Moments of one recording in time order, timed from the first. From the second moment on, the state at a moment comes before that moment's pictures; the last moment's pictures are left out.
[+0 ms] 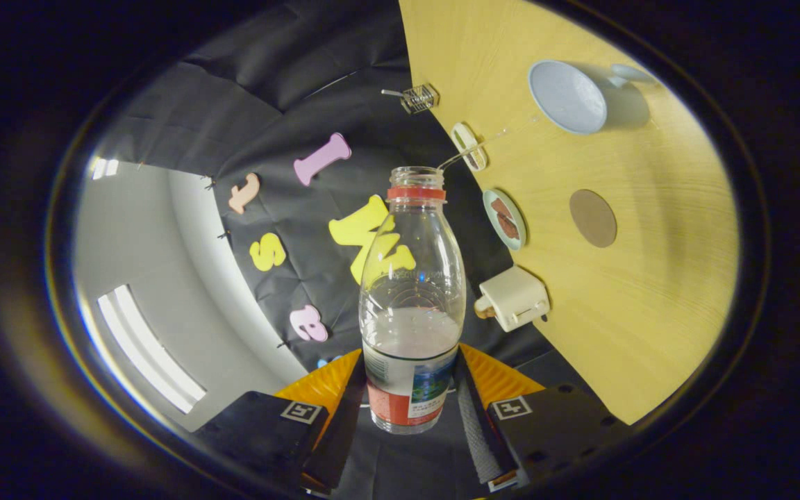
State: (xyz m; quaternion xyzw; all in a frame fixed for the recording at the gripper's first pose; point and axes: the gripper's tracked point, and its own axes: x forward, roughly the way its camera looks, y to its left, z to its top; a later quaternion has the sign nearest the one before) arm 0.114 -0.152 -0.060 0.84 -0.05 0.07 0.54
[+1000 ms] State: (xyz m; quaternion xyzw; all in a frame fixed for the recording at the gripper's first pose) arm 0.106 -0.139 -0.084 0.75 -0.03 0.08 0.66
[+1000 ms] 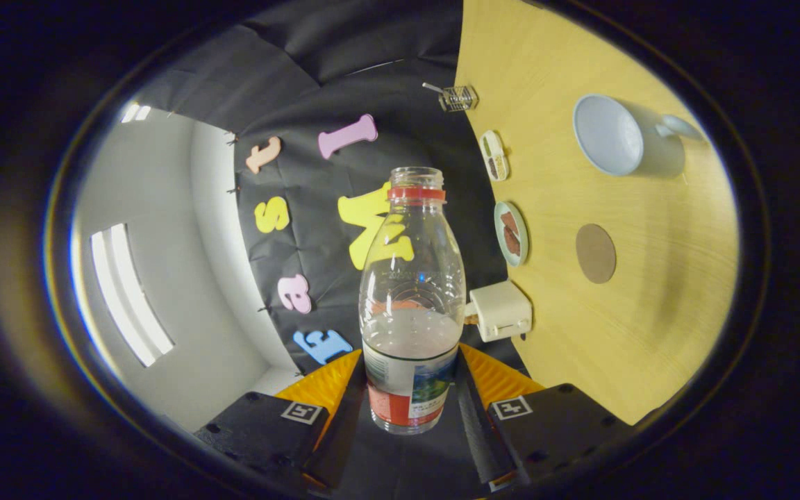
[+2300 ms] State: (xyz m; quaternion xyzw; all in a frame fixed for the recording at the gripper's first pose) arm 0.078 -0.128 -0.124 0.09 0.04 -0.01 1.00
